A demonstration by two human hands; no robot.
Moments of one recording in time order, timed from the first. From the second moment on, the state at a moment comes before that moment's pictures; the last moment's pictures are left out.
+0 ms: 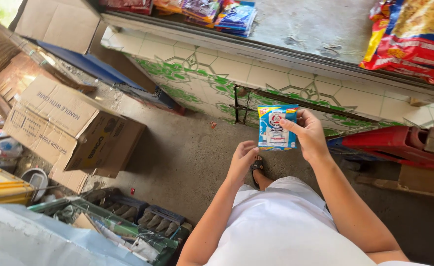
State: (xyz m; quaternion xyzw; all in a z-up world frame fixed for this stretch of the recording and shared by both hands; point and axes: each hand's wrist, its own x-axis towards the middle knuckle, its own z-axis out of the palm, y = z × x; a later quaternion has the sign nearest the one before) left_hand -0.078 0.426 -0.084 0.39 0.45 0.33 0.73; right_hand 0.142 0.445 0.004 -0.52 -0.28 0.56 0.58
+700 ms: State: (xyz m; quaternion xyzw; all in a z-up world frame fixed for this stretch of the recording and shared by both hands) left_hand -0.074 0.441 -0.008 0.14 0.32 0.40 0.84; right_hand 0.118 0.415 0.028 -0.54 -0.34 0.59 0.49
